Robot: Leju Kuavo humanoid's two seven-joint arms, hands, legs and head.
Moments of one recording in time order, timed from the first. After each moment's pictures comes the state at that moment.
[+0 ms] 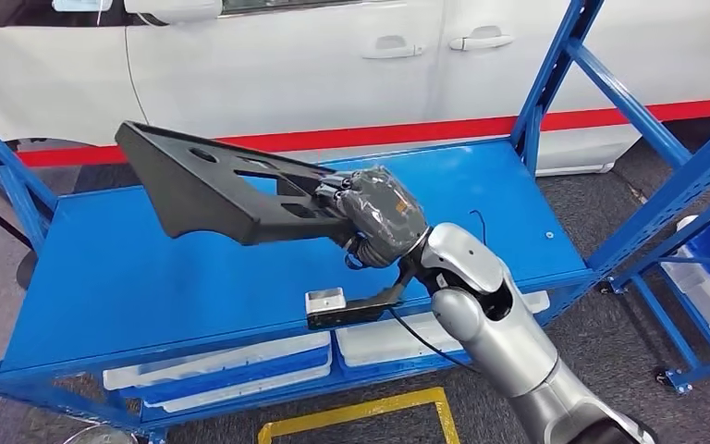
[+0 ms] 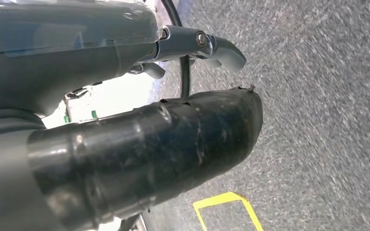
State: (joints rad) left arm 0.01 0.15 -1.19 -0.01 0.70 -0.16 0.11; right arm -0.47 -0.13 0.46 -1.55 0.85 -0.02 -0.32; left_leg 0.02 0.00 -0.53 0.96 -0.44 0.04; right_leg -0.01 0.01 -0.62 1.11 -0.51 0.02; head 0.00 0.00
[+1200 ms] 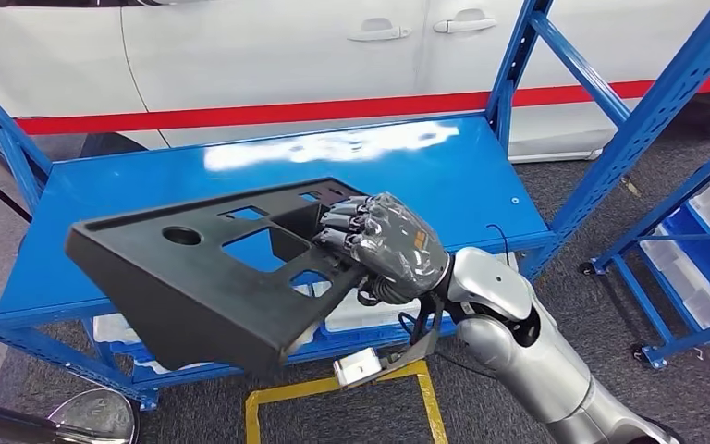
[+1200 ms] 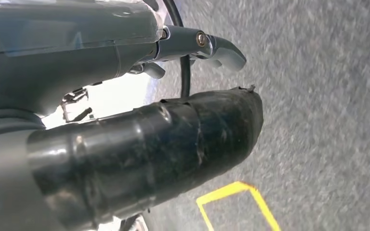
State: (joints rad) left arm 0.00 0.16 -1.22 -0.01 0.68 -0.19 0.09; right arm -0.40 -0.25 0.51 -1.73 0.76 -0.07 -0.46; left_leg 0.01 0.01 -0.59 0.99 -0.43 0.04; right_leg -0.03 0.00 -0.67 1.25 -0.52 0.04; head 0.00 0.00
